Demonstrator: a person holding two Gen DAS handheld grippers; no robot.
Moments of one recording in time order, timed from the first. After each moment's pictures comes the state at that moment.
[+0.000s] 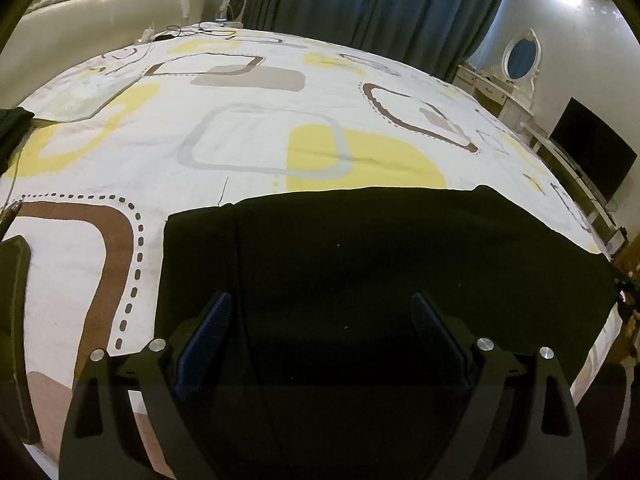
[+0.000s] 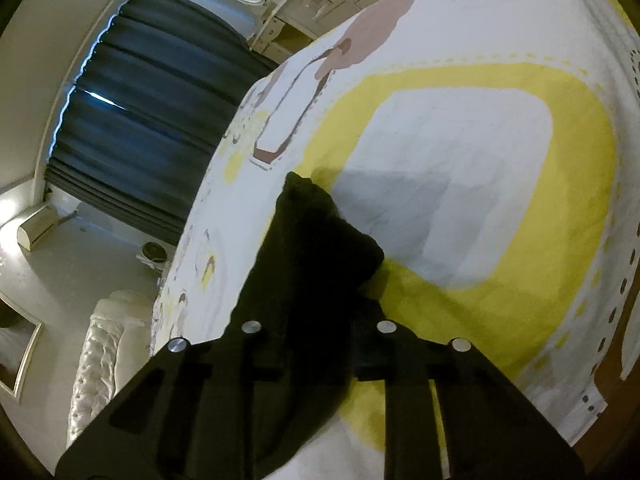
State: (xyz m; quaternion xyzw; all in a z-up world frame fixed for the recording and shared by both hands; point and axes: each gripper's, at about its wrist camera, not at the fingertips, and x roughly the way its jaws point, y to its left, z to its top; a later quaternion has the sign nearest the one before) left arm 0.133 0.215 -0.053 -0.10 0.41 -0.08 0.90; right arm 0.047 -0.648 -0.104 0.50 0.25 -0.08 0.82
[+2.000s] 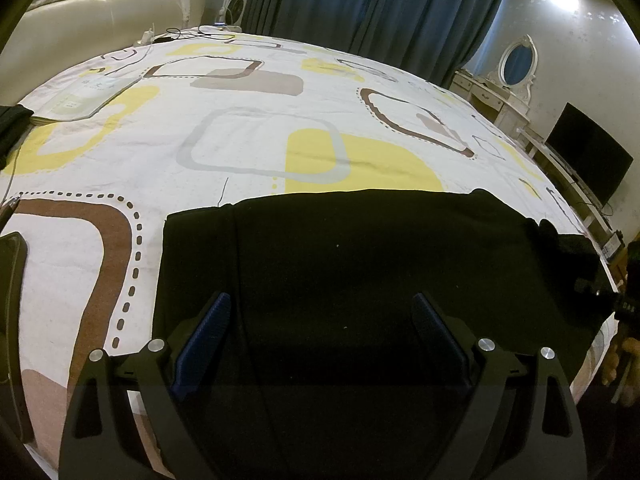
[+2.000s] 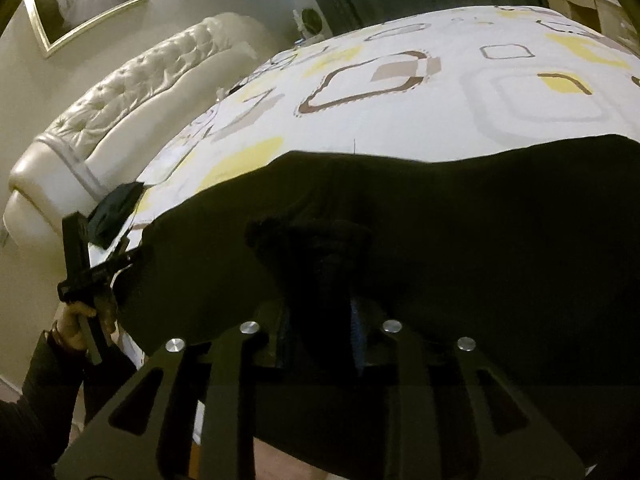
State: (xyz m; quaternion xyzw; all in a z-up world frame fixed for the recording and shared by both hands) left arm 0.132 0.218 -0.053 -0.10 0.40 -0.09 0.91; right arm 0.083 -0.208 -0.053 0.12 0.41 0.26 0.87
